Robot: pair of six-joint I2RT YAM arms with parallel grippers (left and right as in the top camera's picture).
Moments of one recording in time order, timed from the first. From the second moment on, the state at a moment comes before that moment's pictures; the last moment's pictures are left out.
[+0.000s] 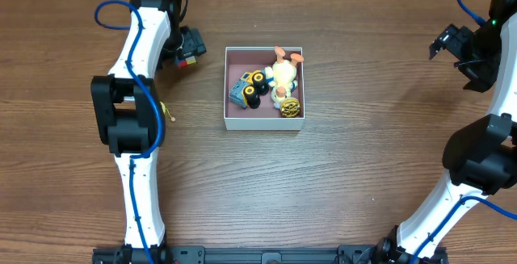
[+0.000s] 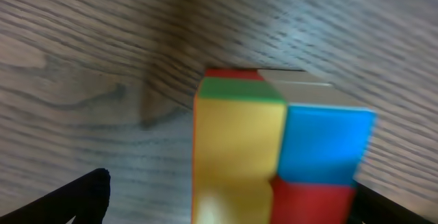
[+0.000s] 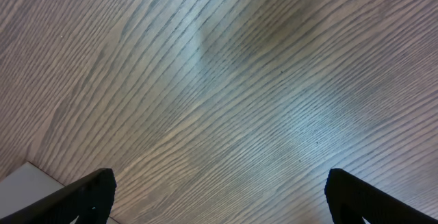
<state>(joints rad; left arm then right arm) -0.05 2.43 2.13 -1.14 -0.05 -0.47 -0.34 2.15 2.23 -1.59 -0.05 0.42</state>
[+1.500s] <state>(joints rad) -0.07 2.44 2.60 -1.49 -0.04 -0.33 -0.34 2.15 2.23 -1.59 -0.05 0.42</state>
